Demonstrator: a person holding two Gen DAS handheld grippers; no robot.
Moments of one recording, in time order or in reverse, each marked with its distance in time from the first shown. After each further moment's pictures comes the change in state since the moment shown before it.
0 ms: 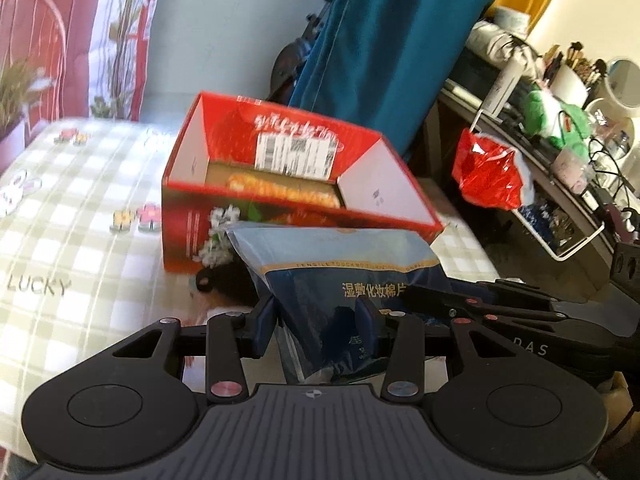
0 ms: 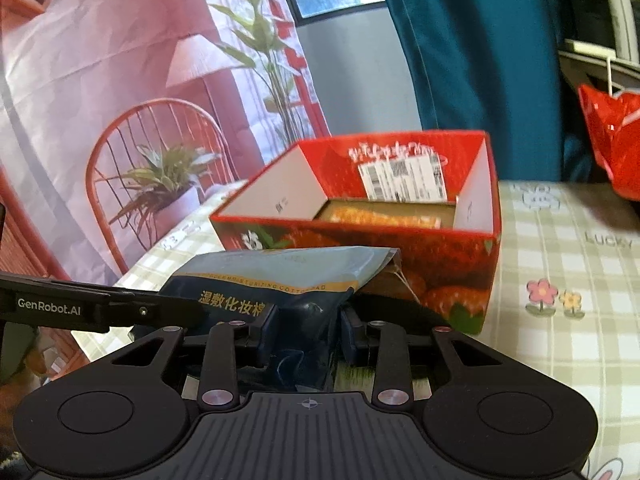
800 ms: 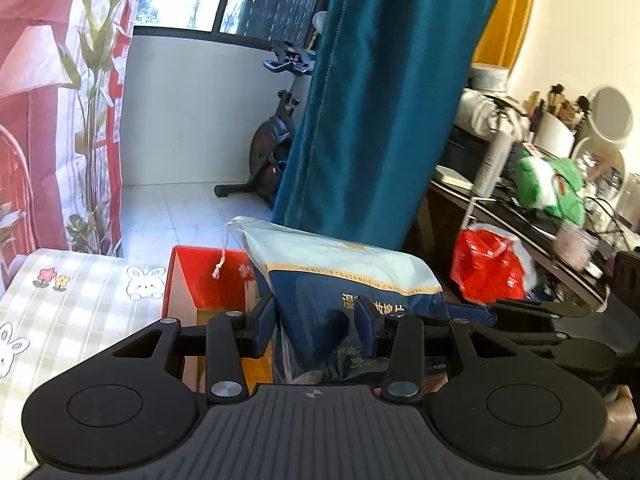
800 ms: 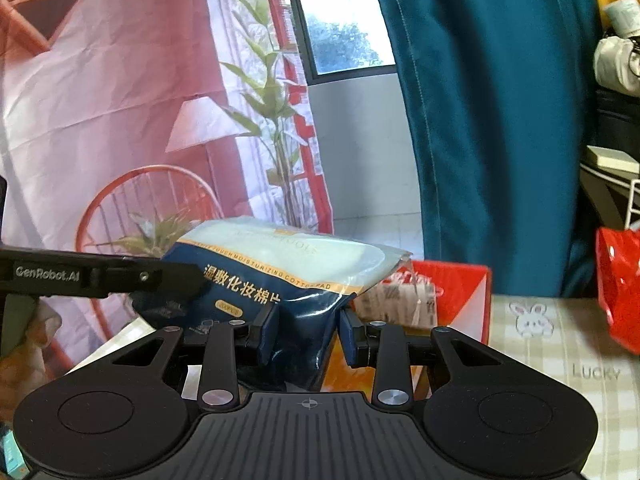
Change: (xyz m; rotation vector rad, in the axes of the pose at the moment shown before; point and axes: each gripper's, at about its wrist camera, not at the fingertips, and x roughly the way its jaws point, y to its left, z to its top) left arm 0.027 -0.010 0.120 0.116 -0.193 -0.011; right arm 0.014 -0.012 0.108 -0.099 -0.155 -0.020
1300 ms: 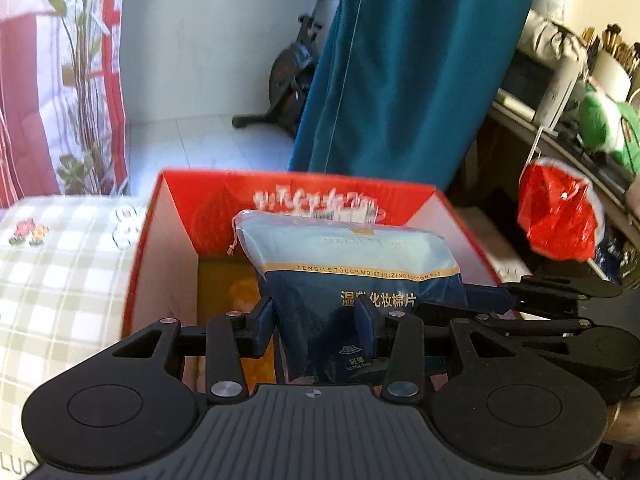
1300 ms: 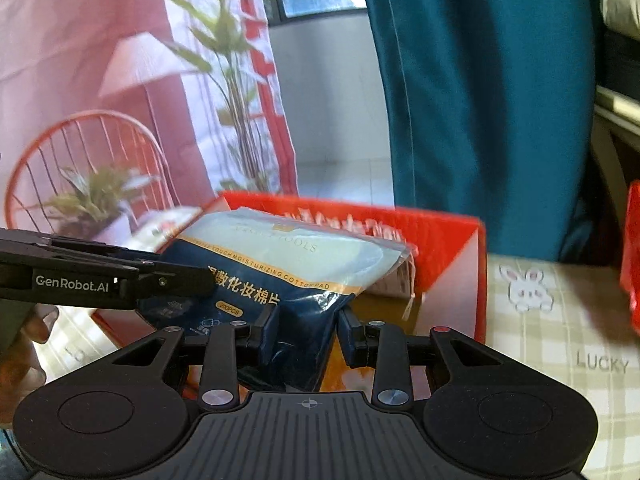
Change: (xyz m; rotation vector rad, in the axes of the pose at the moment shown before) left arm 0.104 0.027 -0.022 -0.013 0.228 0.054; right arm 0.100 -0.046 -0.019 0.027 0.183 -0.090
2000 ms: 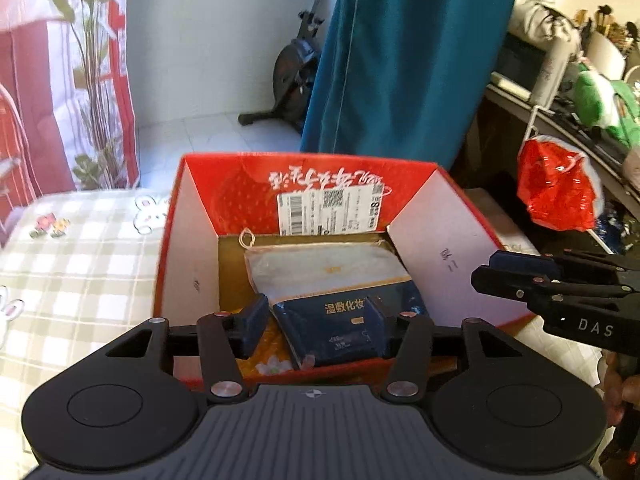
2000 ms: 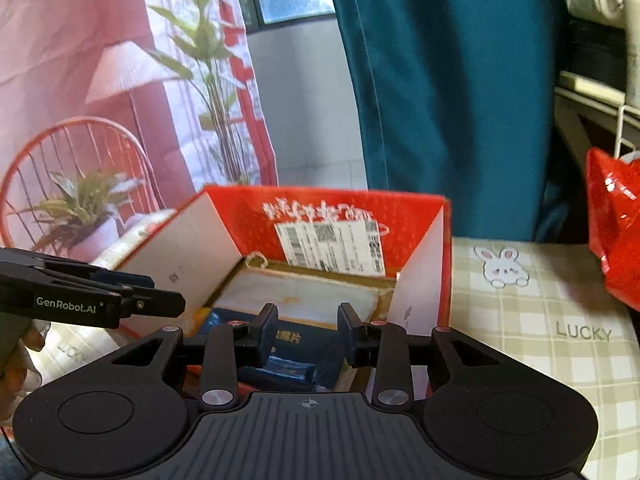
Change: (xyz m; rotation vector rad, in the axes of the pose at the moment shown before) left arm -0.038 0.001 -0.019 0.048 0.002 0.044; right arm -0.031 -0.003 -0.025 0.035 -0.050 -0.037
